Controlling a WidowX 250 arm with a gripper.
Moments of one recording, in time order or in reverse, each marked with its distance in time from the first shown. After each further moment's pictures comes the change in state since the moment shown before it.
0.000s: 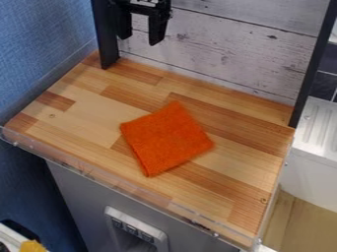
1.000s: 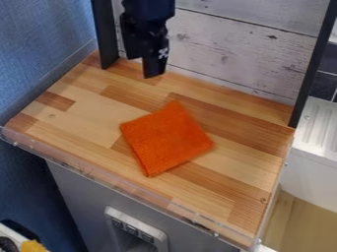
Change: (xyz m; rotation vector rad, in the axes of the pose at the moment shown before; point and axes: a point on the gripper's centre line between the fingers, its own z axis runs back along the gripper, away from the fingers) arm -0.065 -0.048 0.003 0.082 -0.116 -0.605
